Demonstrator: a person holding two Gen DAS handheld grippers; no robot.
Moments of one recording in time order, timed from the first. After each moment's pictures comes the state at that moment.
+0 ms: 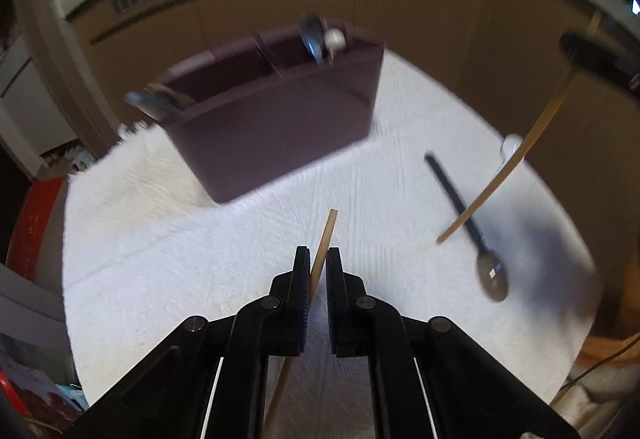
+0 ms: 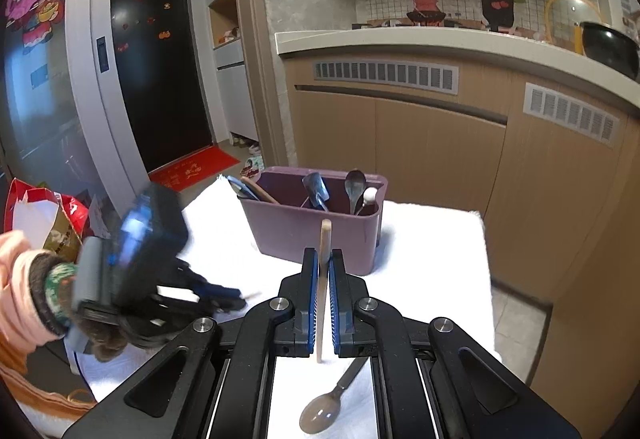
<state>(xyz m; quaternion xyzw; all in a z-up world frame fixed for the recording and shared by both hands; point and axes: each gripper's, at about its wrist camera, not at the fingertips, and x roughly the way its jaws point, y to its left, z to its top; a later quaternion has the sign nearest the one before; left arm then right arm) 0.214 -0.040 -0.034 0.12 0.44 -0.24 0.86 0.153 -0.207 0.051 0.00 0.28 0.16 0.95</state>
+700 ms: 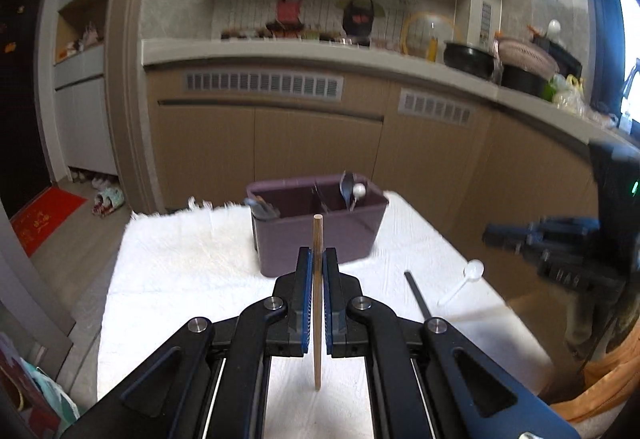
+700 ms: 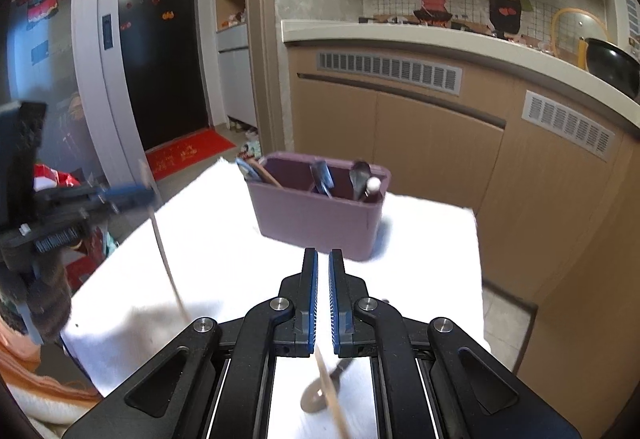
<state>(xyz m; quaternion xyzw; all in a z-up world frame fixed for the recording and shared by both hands) 0.143 0.035 0.054 -0.01 0.26 -0.21 0.94 0.132 -0.197 0.049 -0.04 0.31 0.15 0.94</state>
